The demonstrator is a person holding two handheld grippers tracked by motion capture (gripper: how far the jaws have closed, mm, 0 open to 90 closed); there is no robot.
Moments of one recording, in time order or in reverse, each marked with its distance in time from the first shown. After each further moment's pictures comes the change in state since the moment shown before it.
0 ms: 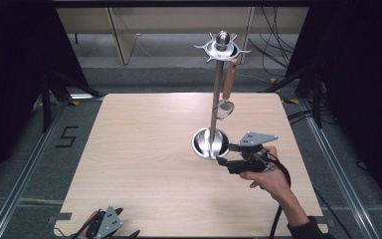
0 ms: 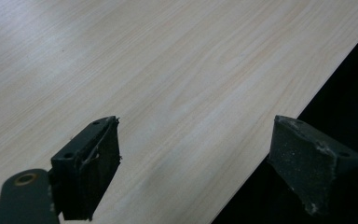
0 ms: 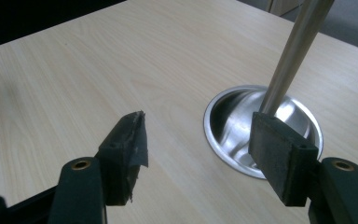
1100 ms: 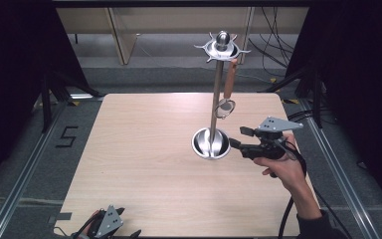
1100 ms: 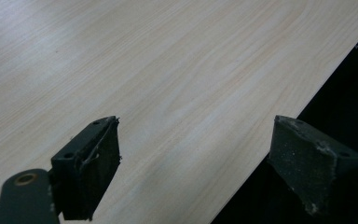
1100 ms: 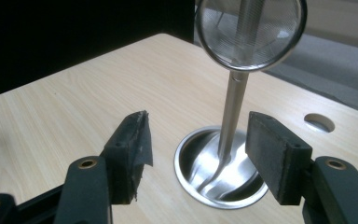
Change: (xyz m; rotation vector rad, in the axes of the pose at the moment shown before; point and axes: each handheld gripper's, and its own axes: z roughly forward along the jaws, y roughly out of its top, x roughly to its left) left arm -0.001 0.002 0.003 -0.021 -0.016 -0.034; right arm -0.021 0.025 -0.040 -0.151 -0.058 0.031
